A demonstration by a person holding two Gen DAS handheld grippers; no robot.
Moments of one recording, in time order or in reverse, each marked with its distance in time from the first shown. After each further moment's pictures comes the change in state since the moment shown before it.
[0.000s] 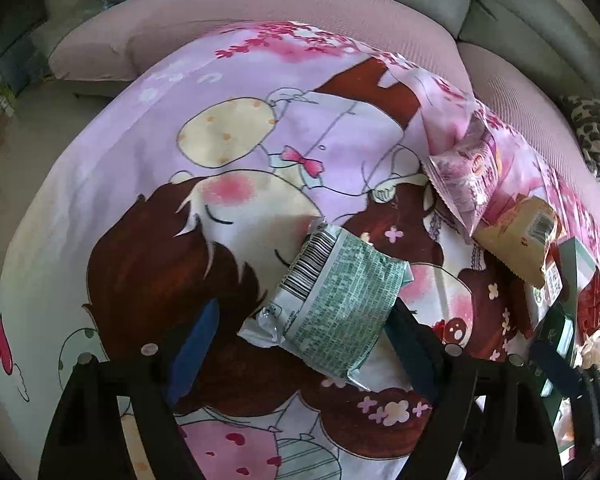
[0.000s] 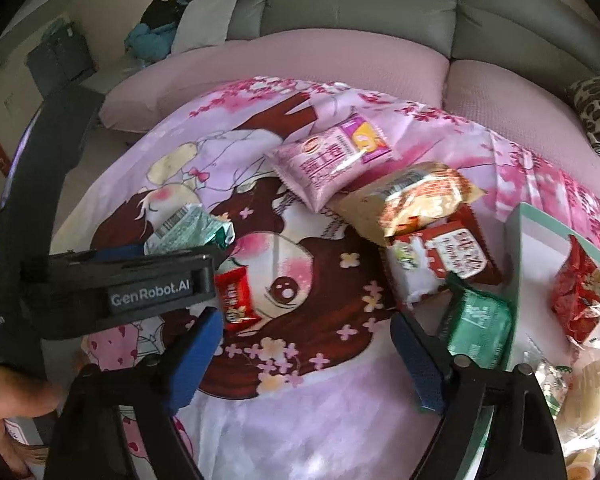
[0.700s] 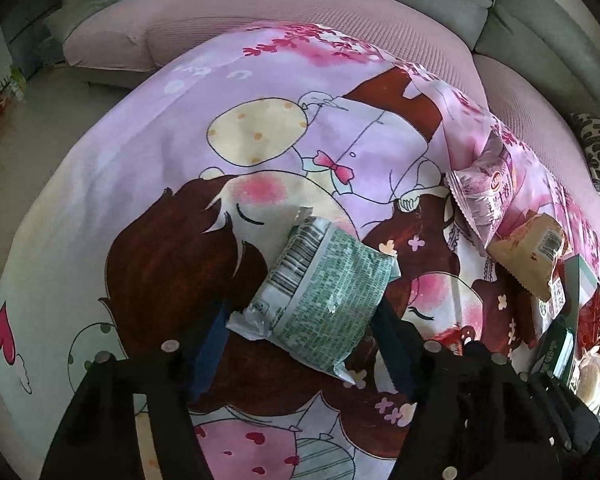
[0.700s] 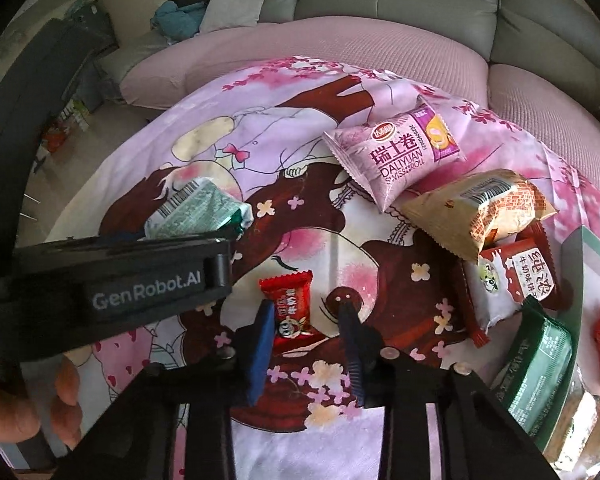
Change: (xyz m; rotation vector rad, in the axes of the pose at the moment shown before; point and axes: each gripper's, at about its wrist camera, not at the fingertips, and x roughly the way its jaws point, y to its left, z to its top) left arm -0.001 0.013 0.000 -0.056 -0.005 0.018; right arm 0.030 0.029 0.004 -0.079 0.035 0.052
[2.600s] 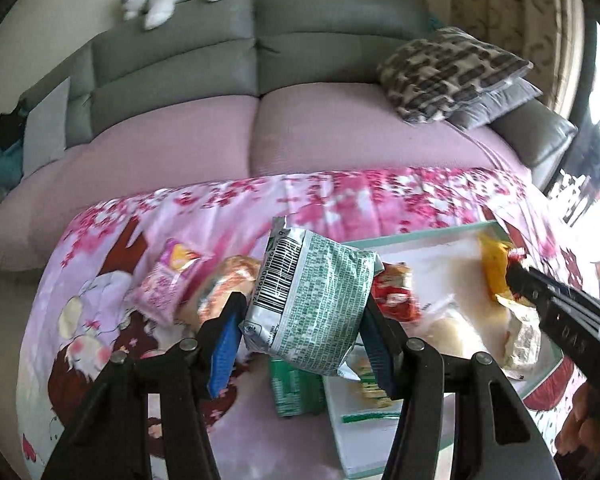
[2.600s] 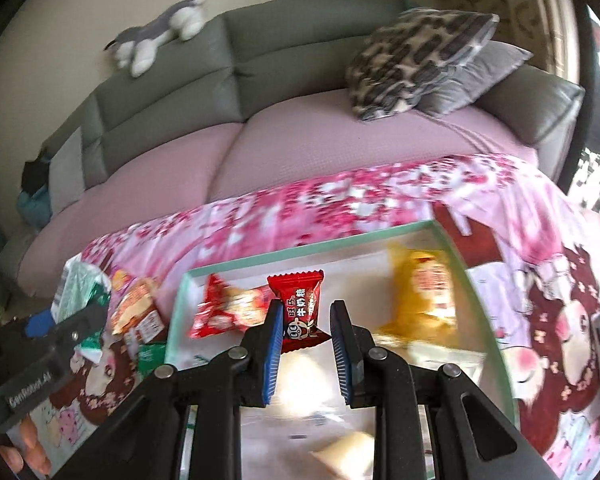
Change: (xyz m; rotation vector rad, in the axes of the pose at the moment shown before) left arm -0.120 -0.246 -0.065 0.597 -0.287 -0.203; right arm -0.198 -0.246 -0.097 0.602 -0.313 -0.324
